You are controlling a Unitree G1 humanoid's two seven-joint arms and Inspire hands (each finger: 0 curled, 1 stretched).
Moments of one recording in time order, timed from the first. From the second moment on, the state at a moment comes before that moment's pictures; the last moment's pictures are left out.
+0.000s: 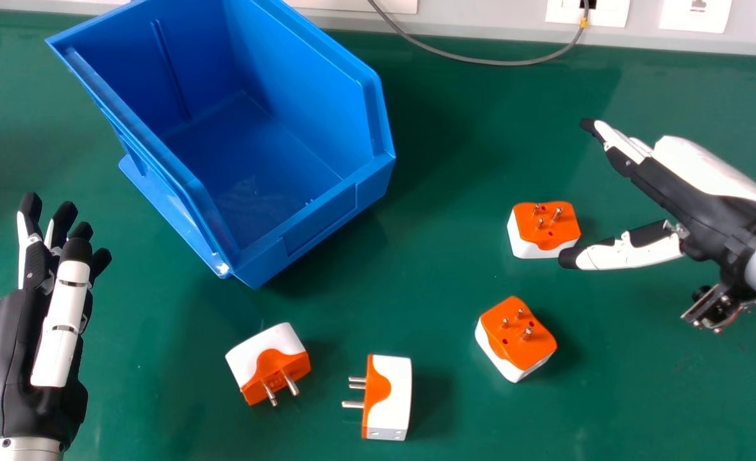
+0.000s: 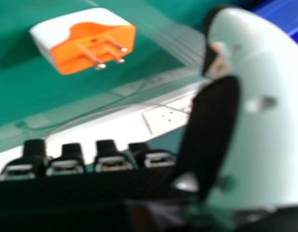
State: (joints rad) left arm 0.23 0.20 0.35 0.21 -0.32 -0.47 -0.33; right arm -0.26 -0.67 0.07 0.19 -0.43 -0.10 0.38
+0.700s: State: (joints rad) left arm 0.23 0.19 0.36 0.19 -0.31 -0.47 -0.31; right arm -0.50 -0.66 0.27 0.42 -0.57 -0.10 0.41
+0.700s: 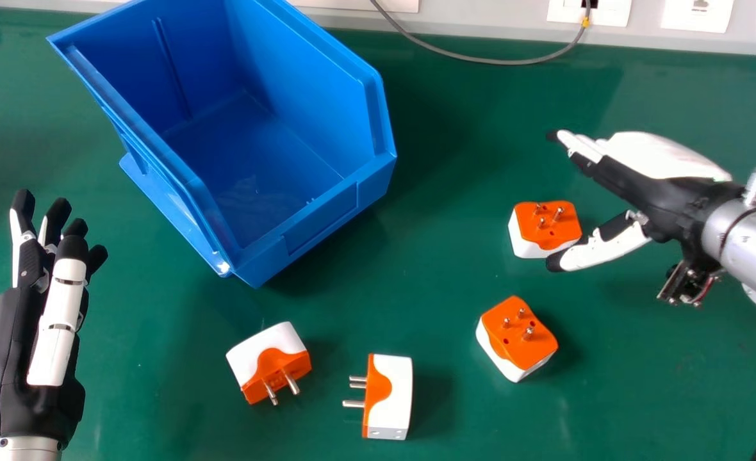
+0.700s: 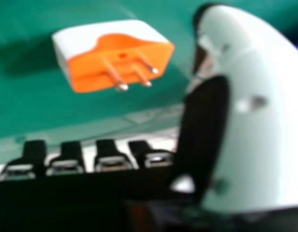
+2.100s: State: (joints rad) left arm 0.25 0.19 0.36 0.16 -0.31 -0.45 -0.30; right arm -0.70 -0.60 0.47 0.67 -0.74 -0.10 0.45
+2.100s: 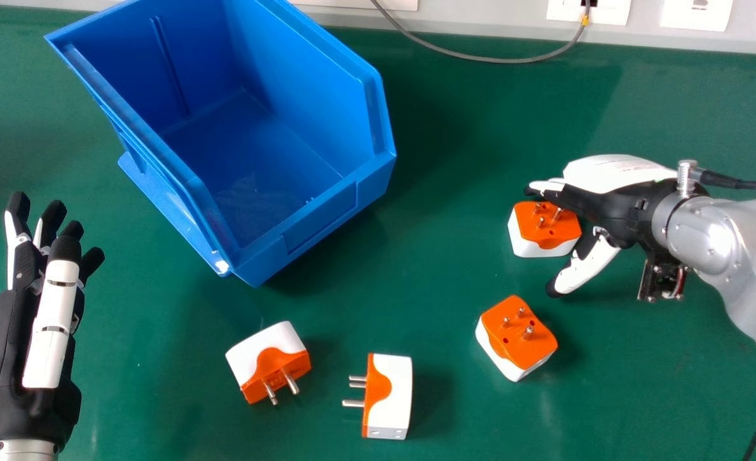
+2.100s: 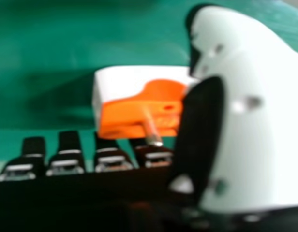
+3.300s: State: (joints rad) left arm 0.28 0.18 0.36 0.11 -0.31 -0.44 -0.30; right arm -0.79 -0.55 0.54 0.79 -0.80 -0.10 0.41
